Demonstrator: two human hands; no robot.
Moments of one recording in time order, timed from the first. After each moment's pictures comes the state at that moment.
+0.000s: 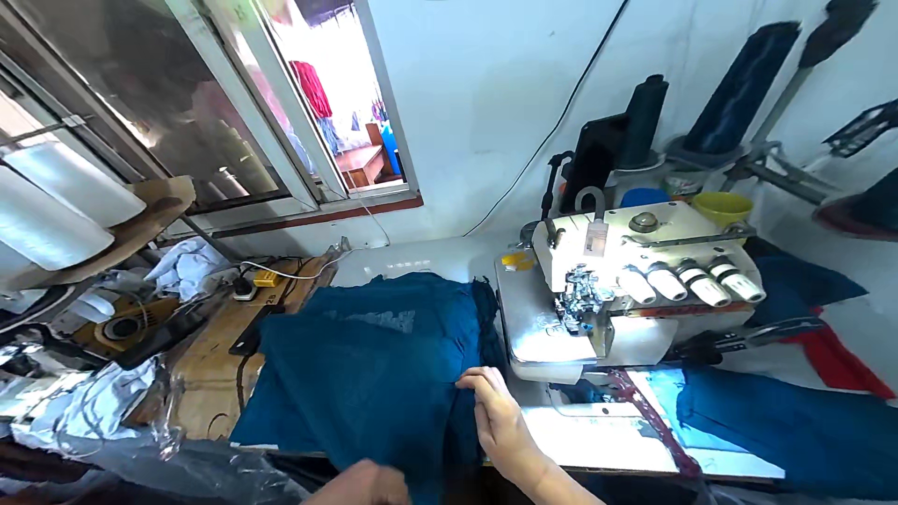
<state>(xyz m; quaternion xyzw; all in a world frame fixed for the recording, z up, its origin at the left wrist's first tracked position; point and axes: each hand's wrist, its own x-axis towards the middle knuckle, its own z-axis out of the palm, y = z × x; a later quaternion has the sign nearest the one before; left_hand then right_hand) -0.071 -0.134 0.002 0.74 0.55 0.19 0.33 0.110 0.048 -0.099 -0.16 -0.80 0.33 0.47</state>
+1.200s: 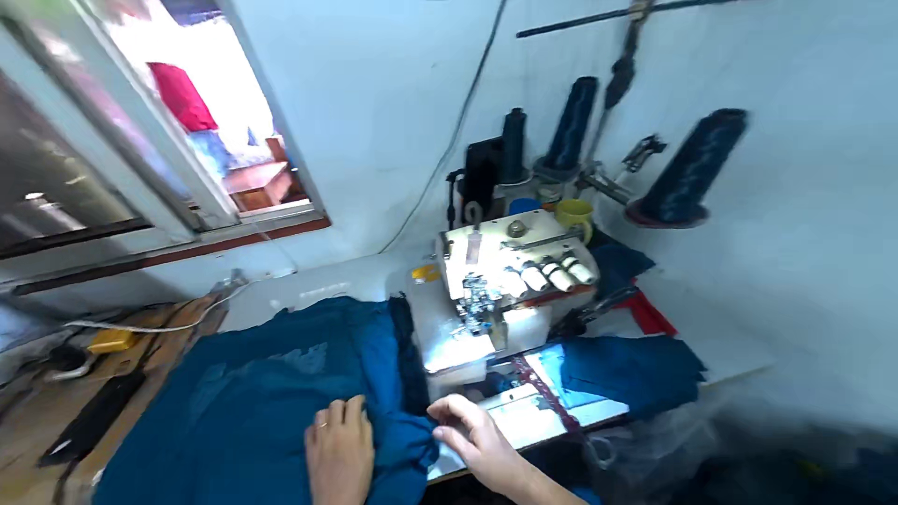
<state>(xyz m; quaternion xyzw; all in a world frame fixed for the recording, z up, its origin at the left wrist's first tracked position) -0.017 -0.016 -0.090 0.57 0.77 0.24 -0.14 0.195 0.064 -0.108 -0.21 -0.76 0.49 0.38</state>
